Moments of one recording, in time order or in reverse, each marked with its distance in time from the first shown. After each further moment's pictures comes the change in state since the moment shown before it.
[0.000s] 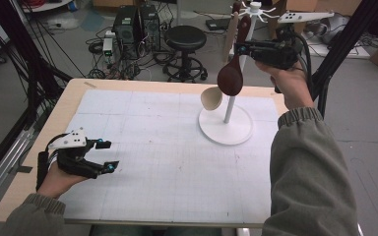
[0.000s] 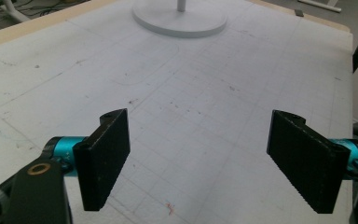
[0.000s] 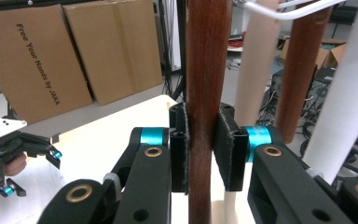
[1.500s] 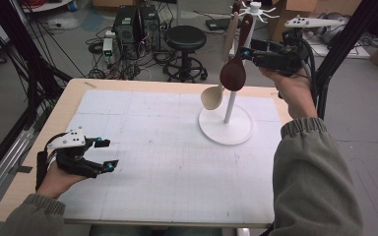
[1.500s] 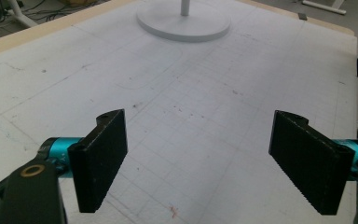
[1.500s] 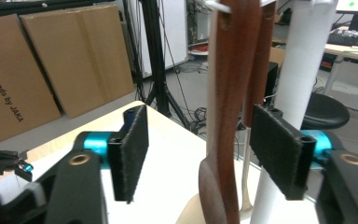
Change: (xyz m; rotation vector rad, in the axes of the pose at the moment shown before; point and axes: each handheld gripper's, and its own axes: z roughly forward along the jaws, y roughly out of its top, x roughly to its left) left arm 0.000 0.002 -0.002 -0.009 0.013 0.002; right arm 0.013 -0.008 -0.015 -0.033 -0.149 0.038
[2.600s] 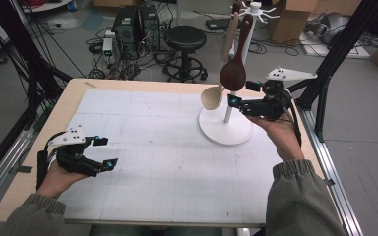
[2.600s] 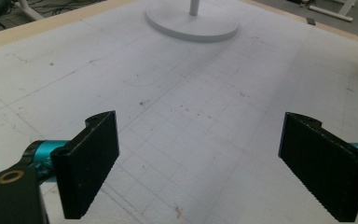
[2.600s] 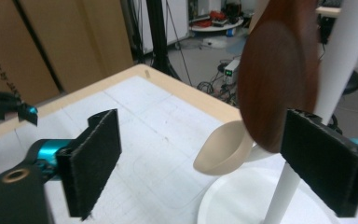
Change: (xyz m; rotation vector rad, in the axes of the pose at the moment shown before) left arm 0.006 -0.002 0.001 0.002 0.021 -0.040; right arm 0.030 -0.093 0.005 0.080 -0.007 0.005
